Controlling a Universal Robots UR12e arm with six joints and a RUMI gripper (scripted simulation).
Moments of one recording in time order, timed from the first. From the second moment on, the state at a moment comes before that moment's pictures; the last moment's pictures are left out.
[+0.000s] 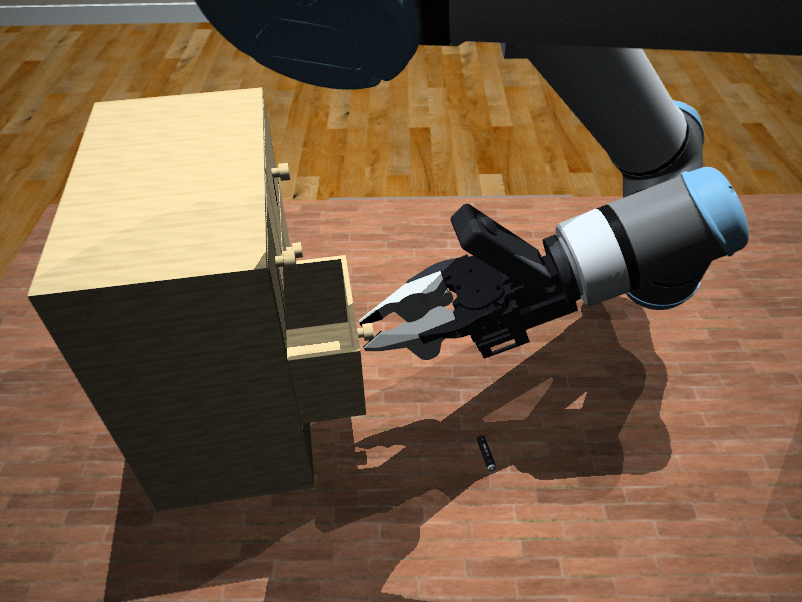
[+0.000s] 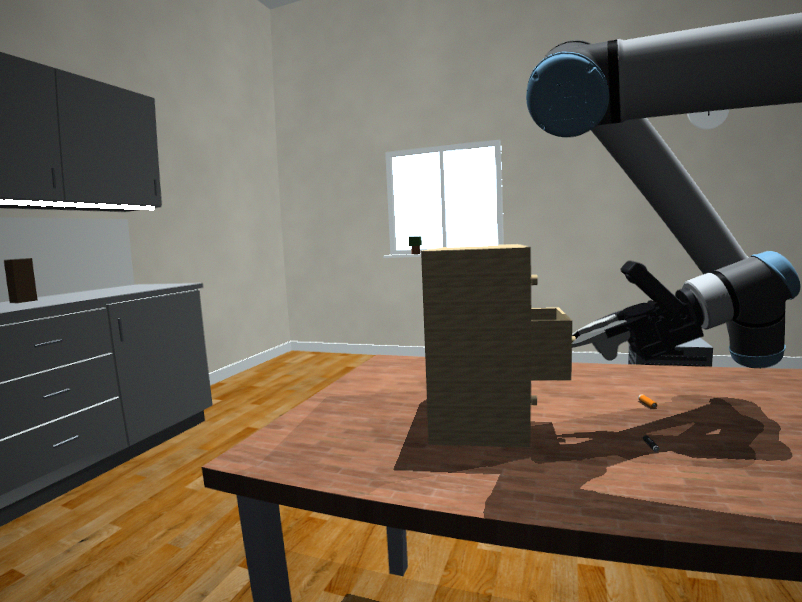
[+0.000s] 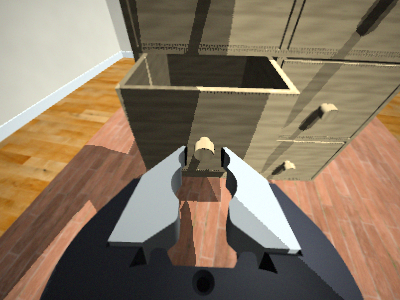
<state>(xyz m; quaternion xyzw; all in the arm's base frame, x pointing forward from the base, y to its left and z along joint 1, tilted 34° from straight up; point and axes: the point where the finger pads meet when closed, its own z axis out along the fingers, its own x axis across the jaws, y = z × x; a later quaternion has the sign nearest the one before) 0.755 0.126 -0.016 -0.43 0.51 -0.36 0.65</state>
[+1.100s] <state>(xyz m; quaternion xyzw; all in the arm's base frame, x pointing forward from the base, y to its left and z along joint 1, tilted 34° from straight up) 0.718 0.123 -0.035 -0.42 0.52 -0.36 0.65</state>
